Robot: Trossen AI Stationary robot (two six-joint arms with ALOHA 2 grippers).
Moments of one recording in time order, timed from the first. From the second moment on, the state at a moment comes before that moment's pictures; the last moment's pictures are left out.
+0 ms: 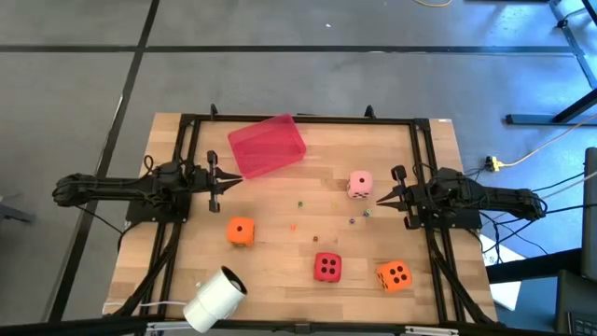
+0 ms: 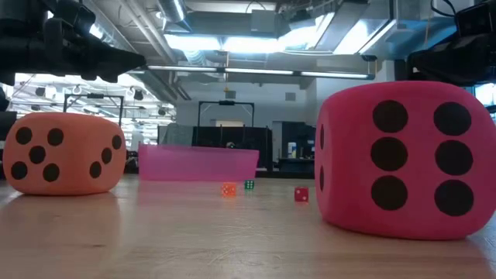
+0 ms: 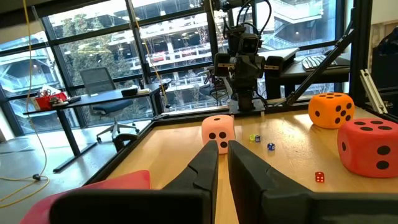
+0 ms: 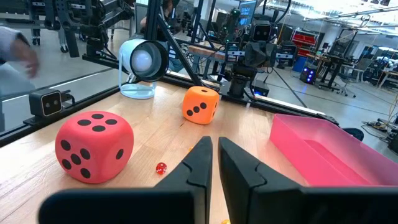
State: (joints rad) left arm 0.14 0.32 0.01 0.38 -0.03 0.18; right arm -0.04 0.03 0.06 -0.08 -0.28 -0.22
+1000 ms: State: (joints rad) left arm 0.14 0.32 0.01 0.53 -0.01 -0.01; right arm -0.04 0.03 0.06 -0.08 -0.28 -0.22
